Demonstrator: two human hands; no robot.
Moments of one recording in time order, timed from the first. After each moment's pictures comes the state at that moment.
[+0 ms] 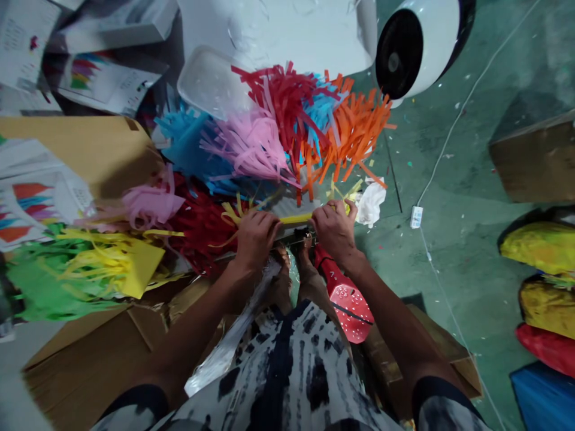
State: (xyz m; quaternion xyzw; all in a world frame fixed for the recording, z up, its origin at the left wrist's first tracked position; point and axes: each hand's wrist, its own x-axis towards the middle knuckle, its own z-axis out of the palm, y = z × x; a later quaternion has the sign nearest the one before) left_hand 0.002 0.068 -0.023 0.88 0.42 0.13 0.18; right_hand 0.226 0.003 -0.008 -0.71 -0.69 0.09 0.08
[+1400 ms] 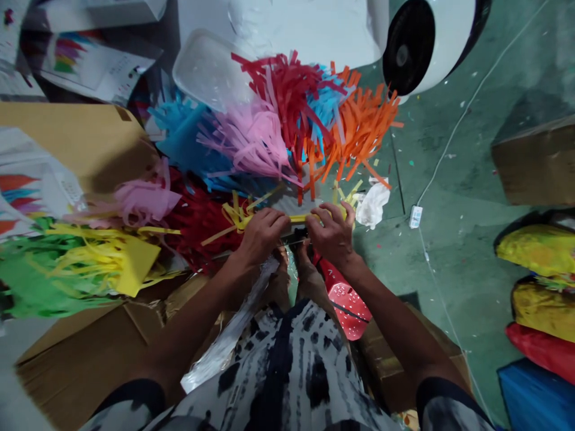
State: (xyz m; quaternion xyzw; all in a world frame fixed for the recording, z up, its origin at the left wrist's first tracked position) left_hand 0.012 0.076 -0.025 0.93 0.30 0.08 0.19; right_hand 0.218 -0.008 -0.007 -0.68 -0.72 0.07 0.10
